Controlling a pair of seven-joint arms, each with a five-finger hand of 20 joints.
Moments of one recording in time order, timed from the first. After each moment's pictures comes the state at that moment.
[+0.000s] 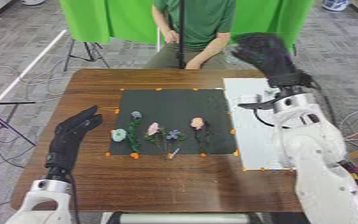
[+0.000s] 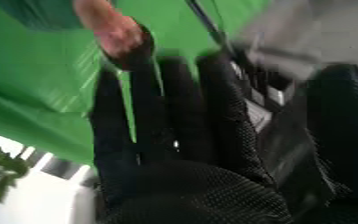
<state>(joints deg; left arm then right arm) 119.9 -82.5 -103.1 -117.2 75.9 -8.6 9.0 -89.0 -69.3 83.4 -118.6 -115.5 3.0 5.2</state>
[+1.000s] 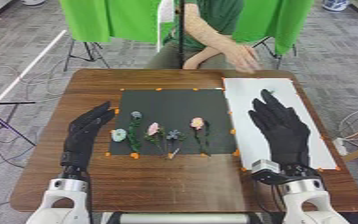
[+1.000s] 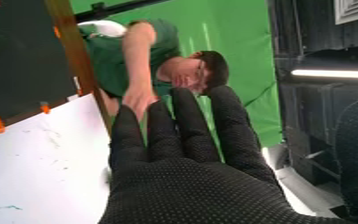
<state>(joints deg) 118.7 -83.8 -97.6 -116.0 75.0 -7.5 14.5 -122.9 -84.9 94.9 -125.0 -69.1 -6.5 -5.9</state>
